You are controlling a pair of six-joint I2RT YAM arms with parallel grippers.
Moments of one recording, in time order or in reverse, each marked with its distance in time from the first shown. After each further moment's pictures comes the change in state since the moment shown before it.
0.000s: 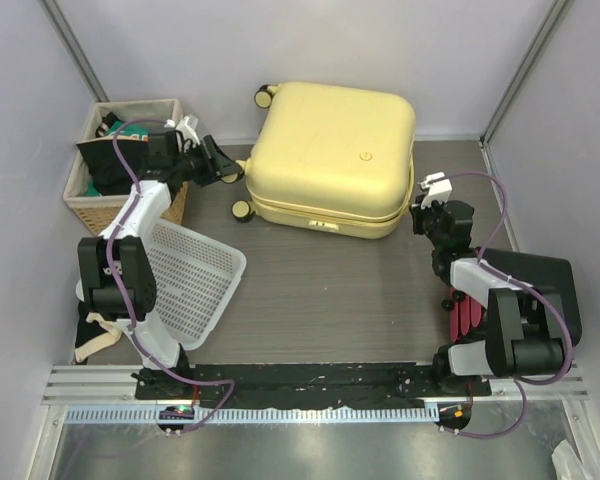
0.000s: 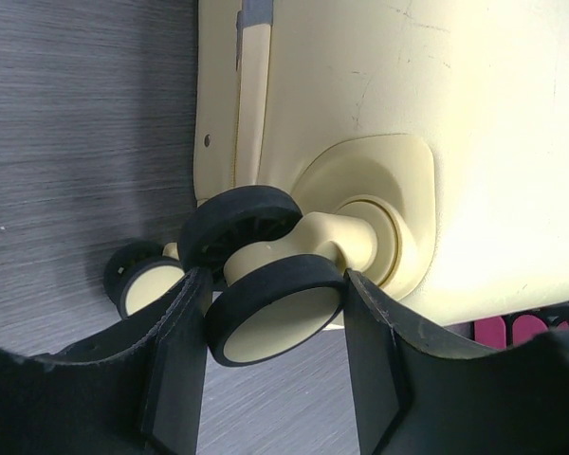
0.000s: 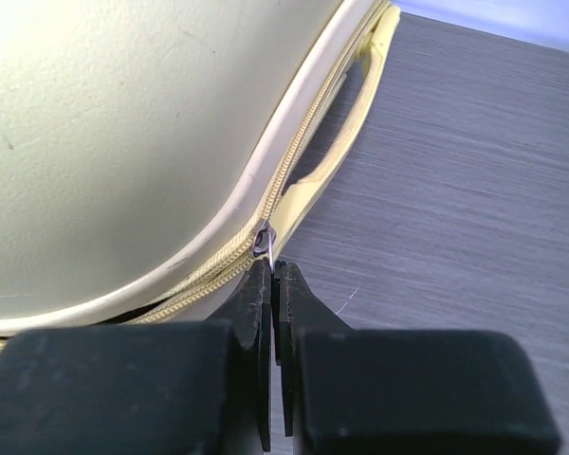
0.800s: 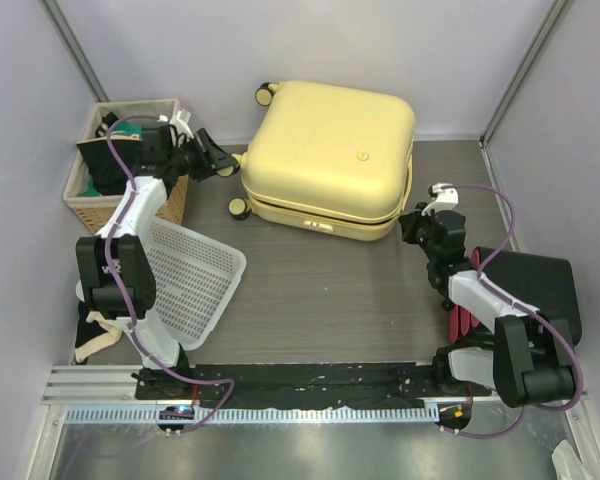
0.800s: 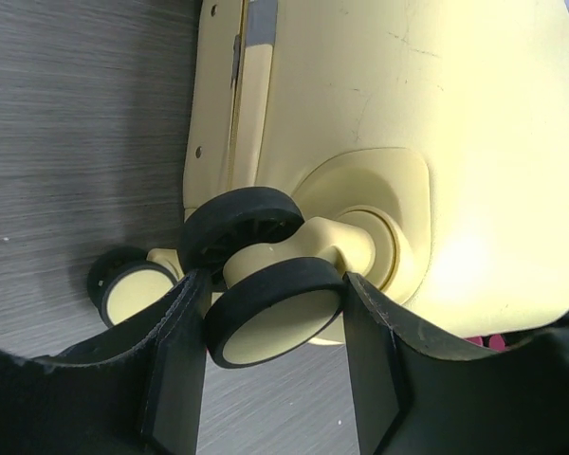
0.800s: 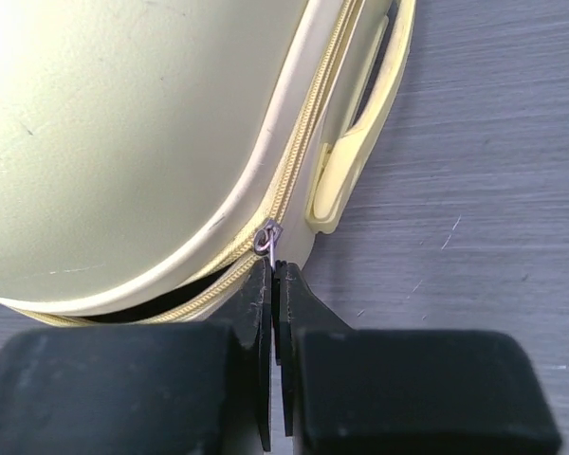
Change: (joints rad) left arm 0.013 0.015 0.045 -0.001 0.014 -0.062; right arm 0.061 -0.105 -0.036 -0.111 0.056 0.394
